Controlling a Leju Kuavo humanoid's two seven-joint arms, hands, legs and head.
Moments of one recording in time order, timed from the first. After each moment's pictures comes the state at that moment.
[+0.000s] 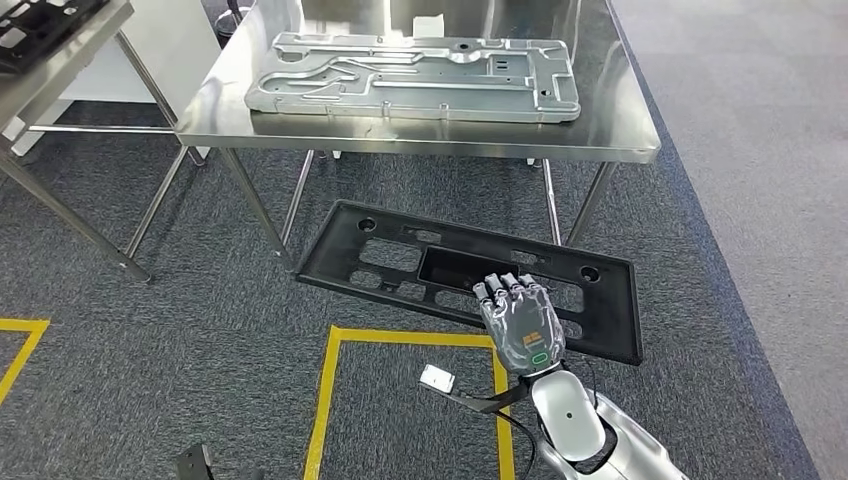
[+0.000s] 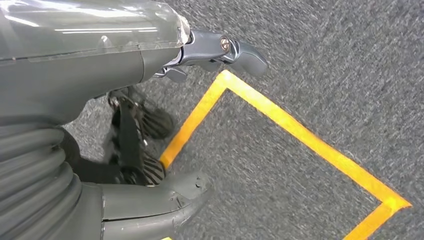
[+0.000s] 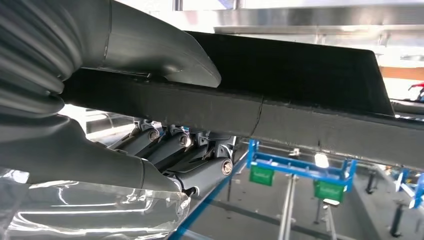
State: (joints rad) left arm -0.16 -0.26 0.86 -0.35 -0.15 0.34 -0.28; right arm -0.39 -0.20 0.84 -1.51 1.57 -0.47 0.42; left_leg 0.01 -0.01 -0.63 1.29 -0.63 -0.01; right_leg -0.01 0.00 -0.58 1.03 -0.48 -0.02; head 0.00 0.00
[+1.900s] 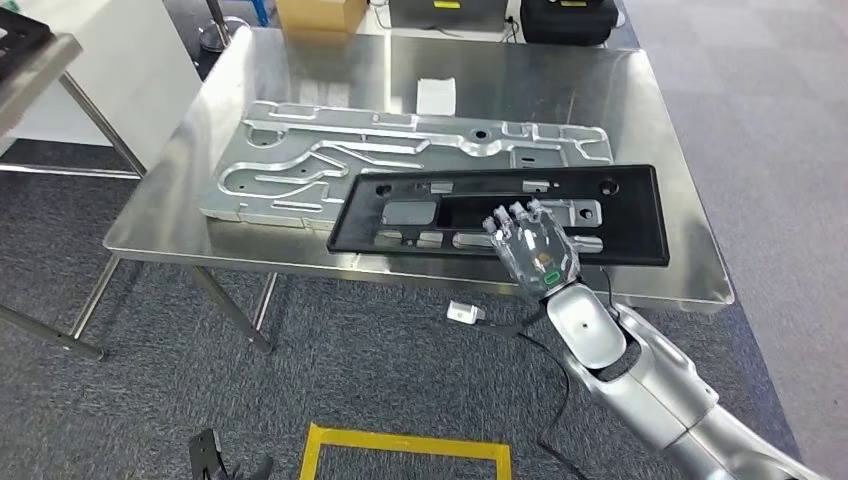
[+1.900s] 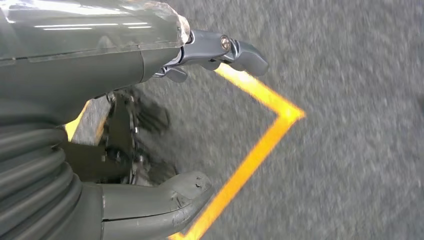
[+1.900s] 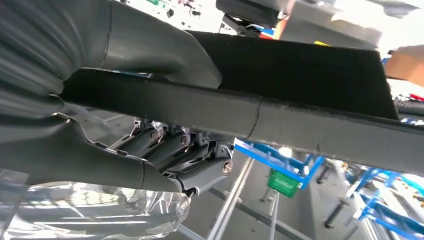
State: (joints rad) left arm -0.19 -0.26 0.79 -0.32 -0.13 0.30 -0.30; right arm -0.71 -0.22 0.86 -1.35 1.57 -0.37 0.25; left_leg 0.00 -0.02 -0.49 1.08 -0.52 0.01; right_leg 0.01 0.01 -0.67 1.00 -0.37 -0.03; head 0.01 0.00
